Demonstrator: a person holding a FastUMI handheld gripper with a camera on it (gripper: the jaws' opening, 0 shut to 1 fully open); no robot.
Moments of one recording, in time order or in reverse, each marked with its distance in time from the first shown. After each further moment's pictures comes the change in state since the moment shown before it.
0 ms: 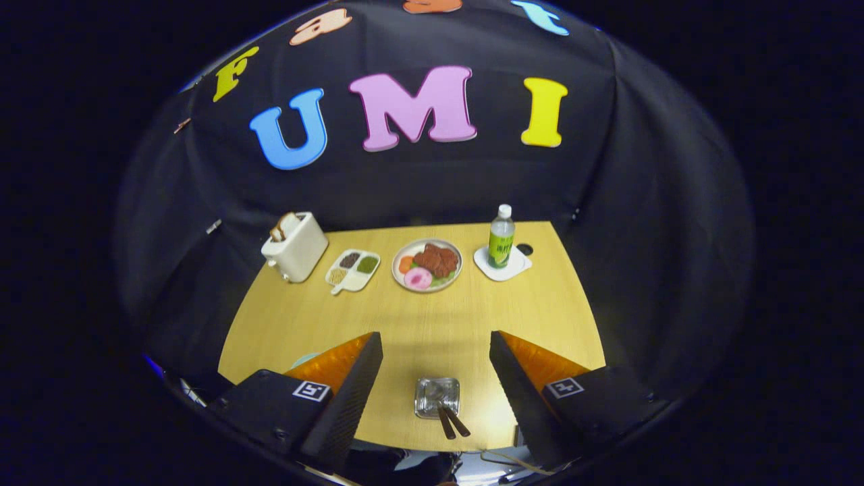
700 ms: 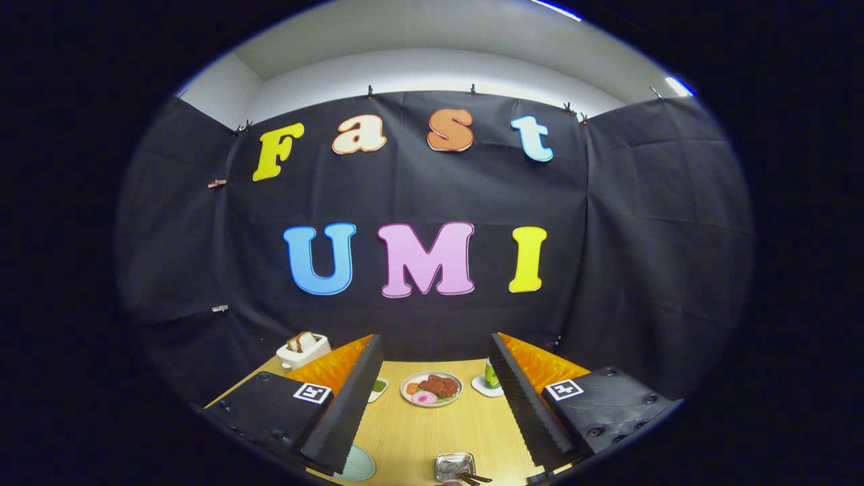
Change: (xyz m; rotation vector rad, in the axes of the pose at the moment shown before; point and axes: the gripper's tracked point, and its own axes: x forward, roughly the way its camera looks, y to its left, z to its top) arm -0.116 0.061 0.083 -0.061 -0.669 -0.063
